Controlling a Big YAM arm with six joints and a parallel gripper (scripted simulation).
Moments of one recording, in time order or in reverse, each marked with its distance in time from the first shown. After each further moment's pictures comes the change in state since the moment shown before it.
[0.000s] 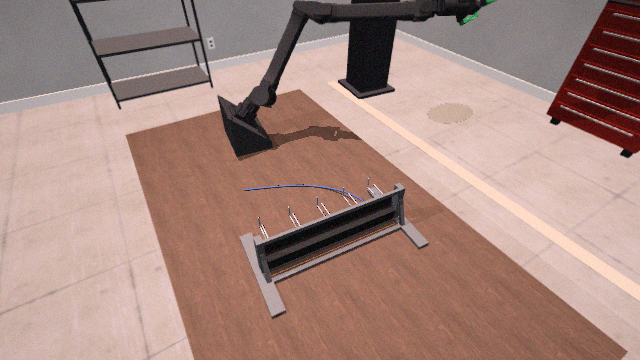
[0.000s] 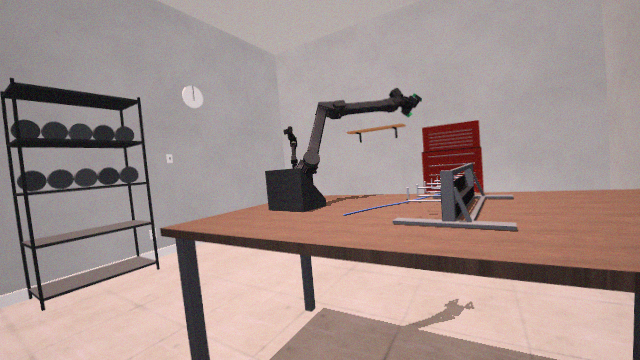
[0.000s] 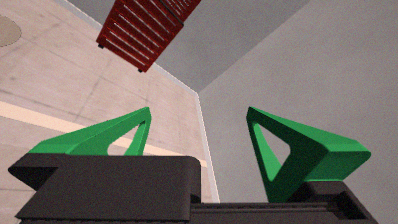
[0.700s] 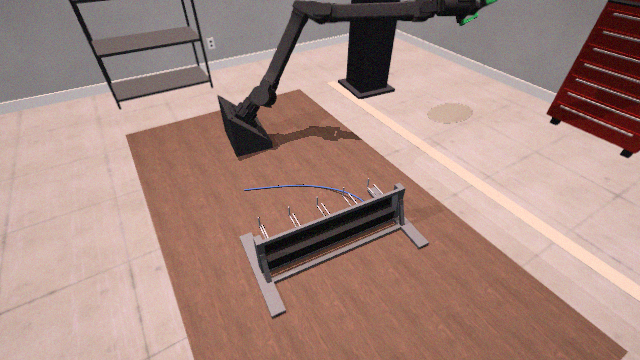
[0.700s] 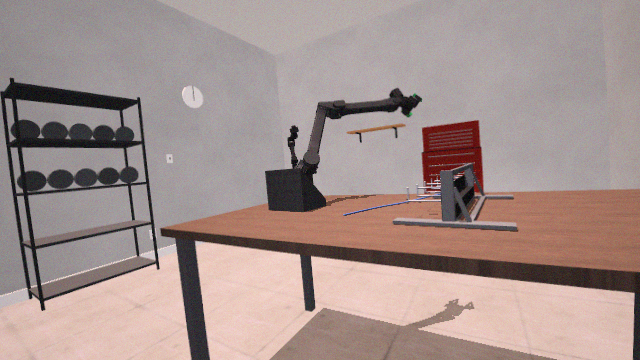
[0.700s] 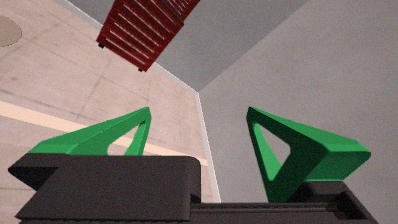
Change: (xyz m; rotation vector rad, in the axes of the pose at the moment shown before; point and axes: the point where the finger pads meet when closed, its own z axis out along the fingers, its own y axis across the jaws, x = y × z) arm 0.002 0.000 -0.001 -0.001 0.006 0.007
